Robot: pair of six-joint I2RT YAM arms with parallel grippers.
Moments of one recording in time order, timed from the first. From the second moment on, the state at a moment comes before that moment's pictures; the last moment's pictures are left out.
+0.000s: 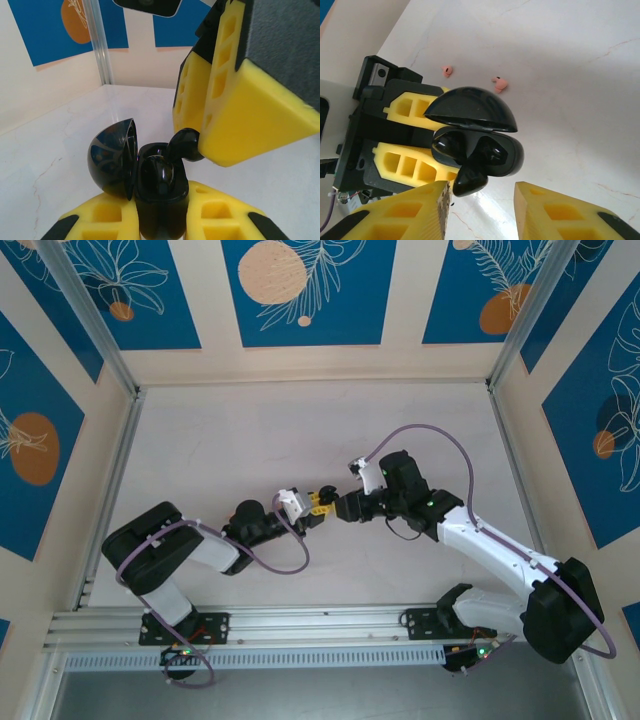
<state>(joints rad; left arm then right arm) -0.79 1.65 0.38 1.28 0.34 0.09 0.60 1.14 0.76 -0.32 -0.46 0.33</state>
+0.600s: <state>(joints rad) -0.79 1.64 0.38 1.28 0.34 0.09 0.56 1.14 0.76 -0.32 -0.44 0.33</state>
